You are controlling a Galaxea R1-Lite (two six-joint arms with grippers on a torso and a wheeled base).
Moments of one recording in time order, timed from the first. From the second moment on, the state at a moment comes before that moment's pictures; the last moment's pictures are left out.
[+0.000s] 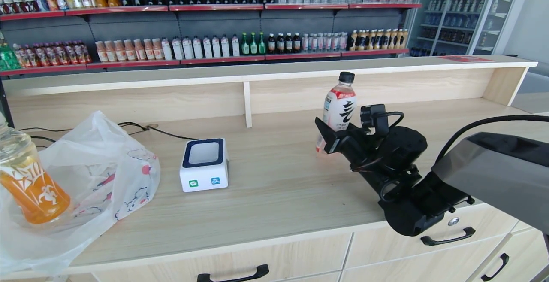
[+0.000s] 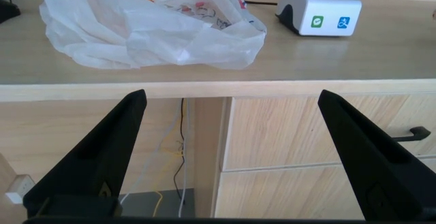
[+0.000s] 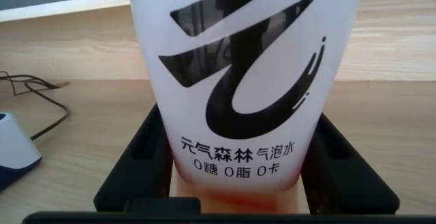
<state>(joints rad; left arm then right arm) 0.00 0.00 0.00 -0.01 0.00 0.00 0.43 2.24 -0.96 -1.57 0.00 0.10</state>
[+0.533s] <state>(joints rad) 0.00 0.00 0.00 -0.01 0.00 0.00 0.44 2.11 -0.84 -1.57 -0.01 0.11</state>
